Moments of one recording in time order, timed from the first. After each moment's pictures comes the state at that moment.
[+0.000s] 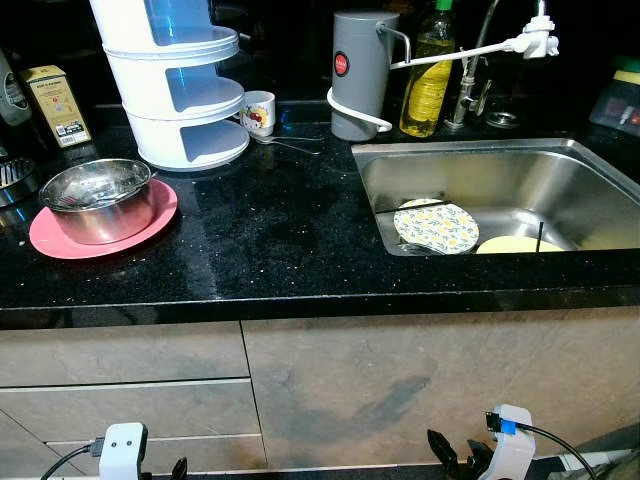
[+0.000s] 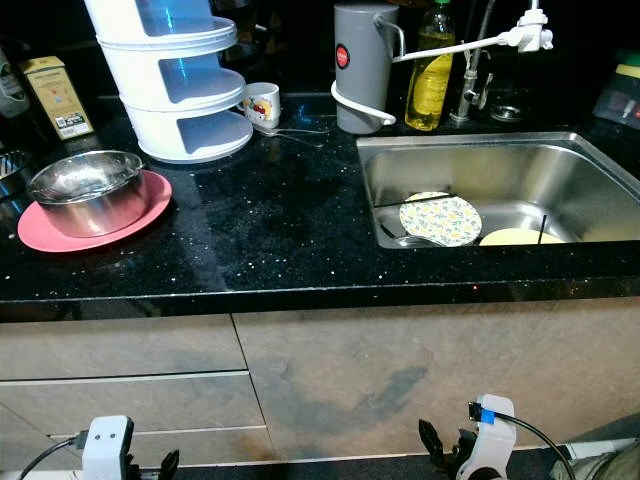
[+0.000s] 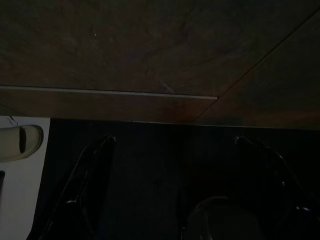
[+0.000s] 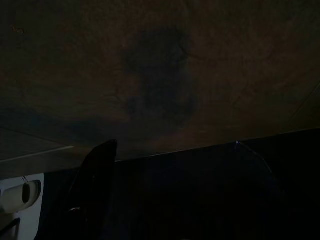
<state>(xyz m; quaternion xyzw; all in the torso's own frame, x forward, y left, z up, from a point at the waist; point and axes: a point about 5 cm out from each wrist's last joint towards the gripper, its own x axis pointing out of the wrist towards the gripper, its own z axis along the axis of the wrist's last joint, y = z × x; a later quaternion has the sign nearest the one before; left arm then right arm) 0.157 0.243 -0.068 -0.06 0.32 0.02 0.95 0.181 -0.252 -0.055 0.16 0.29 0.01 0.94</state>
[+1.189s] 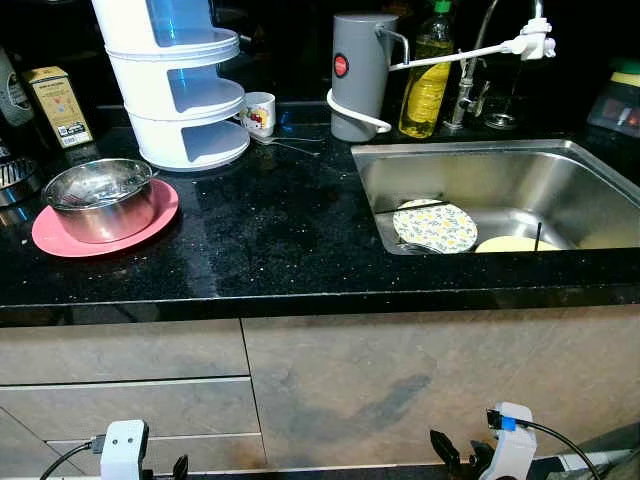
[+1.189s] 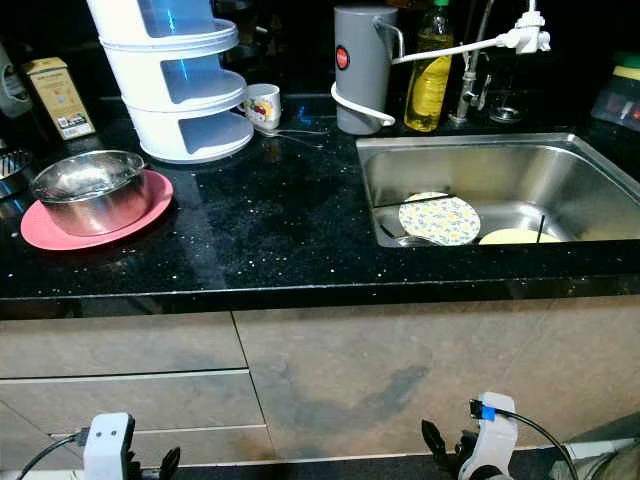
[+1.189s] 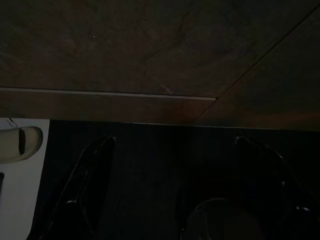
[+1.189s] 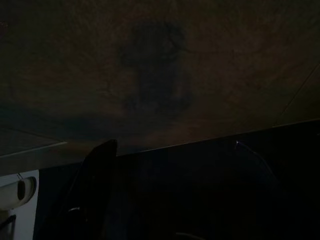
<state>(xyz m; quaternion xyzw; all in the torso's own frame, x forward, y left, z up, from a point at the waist) 0.159 0.243 -0.067 -0.05 0.32 0.02 0.95 0.181 -0.256 -0.055 0.15 0.31 0.00 0.94</state>
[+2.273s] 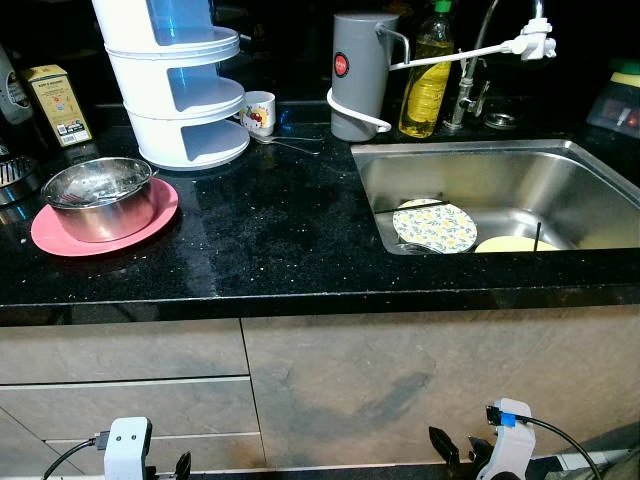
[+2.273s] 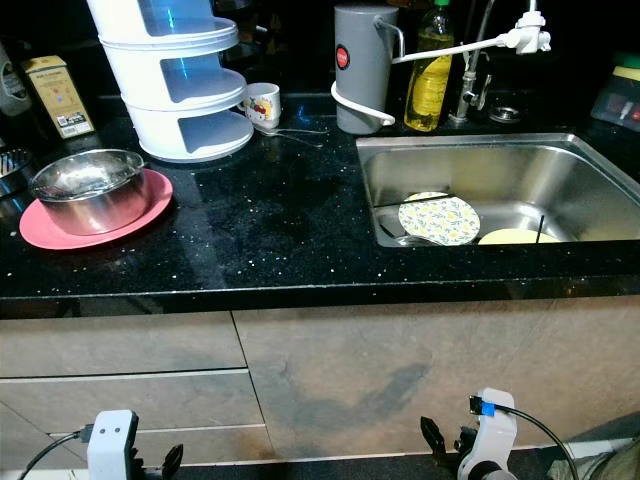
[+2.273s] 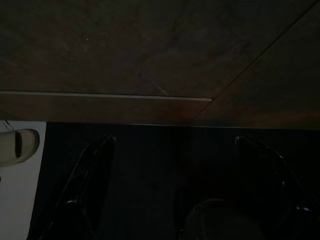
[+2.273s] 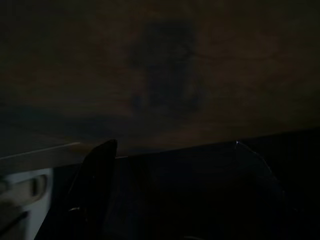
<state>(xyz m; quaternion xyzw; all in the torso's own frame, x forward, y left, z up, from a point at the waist) 0.162 0.240 -0.066 -0.05 0.32 0.01 0.95 0.186 -0.254 -0.052 0.17 0.30 0.03 0.94</state>
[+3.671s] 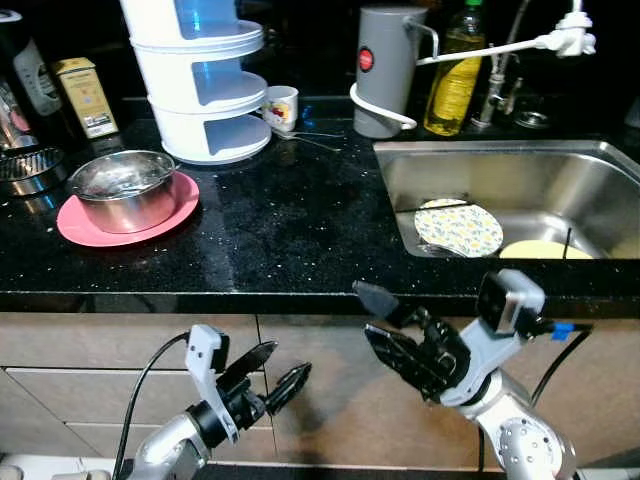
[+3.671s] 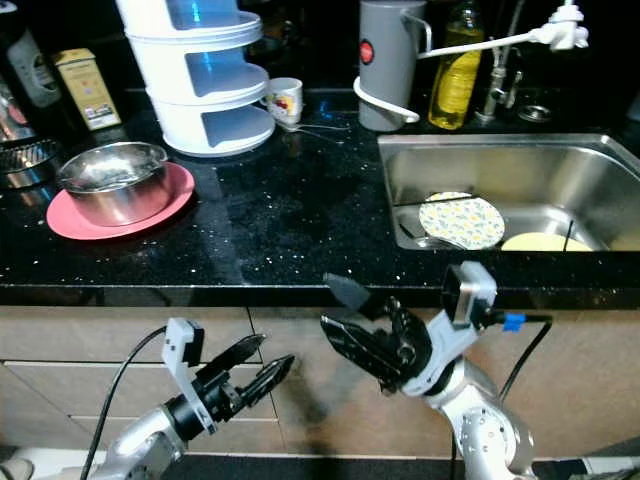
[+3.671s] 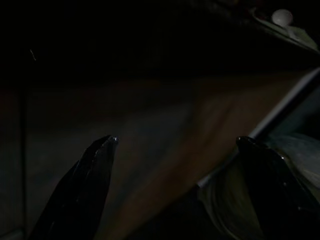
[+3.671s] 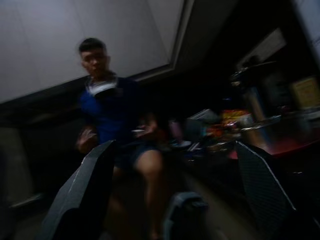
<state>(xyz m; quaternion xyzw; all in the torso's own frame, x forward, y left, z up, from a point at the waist) 0.230 0.130 0.064 -0.17 0.04 -0.37 0.91 0.238 -0.137 0.166 0.31 -0.14 0.58 0.74</state>
